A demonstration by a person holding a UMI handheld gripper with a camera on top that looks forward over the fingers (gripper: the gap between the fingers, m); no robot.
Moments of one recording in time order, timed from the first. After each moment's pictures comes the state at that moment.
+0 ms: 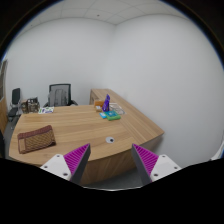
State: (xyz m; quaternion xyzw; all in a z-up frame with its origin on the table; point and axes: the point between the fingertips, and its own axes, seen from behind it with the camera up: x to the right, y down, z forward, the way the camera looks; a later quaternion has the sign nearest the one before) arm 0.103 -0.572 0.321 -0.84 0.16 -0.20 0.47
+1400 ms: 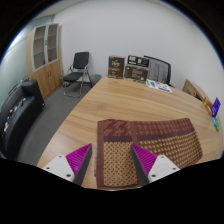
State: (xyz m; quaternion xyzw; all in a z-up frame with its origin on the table) arm -0.463 -0.246 0.017 -0.91 -0.12 0.03 0.39
